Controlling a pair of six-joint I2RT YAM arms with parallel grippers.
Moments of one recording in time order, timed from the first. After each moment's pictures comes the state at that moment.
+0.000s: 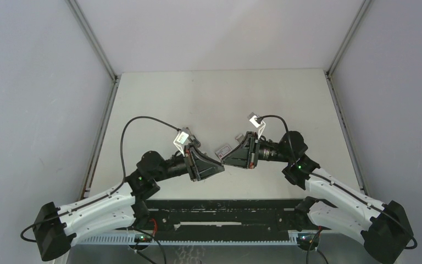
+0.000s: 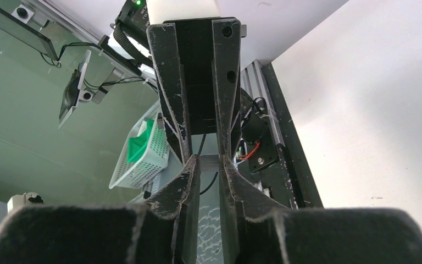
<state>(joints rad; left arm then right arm) -0.94 0.79 0.43 0.51 0.40 -0.83 0.70 0.92 0.55 0.47 -0.80 0.88</state>
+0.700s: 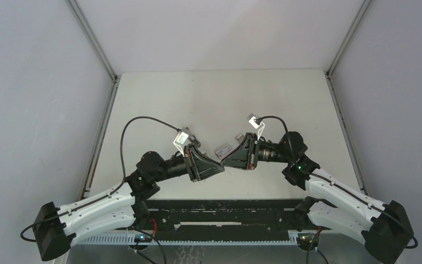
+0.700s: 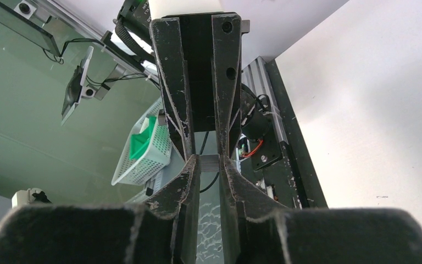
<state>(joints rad) -0.94 0.79 0.43 0.51 0.40 -0.83 0.71 0.92 0.55 0.46 -0.80 0.87</state>
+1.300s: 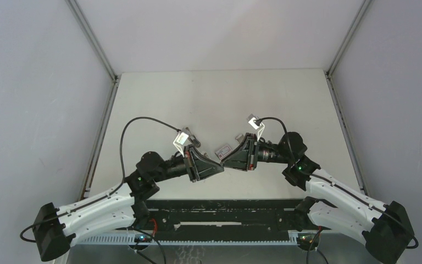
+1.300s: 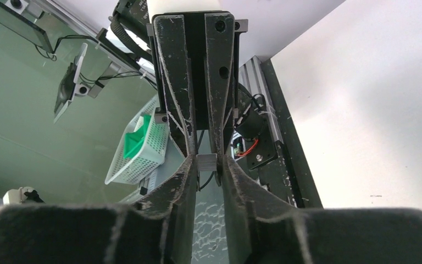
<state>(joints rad) -0.94 0.78 0.43 0.50 0.40 -0.84 0.72 0.91 0.55 0.44 -0.79 0.84</state>
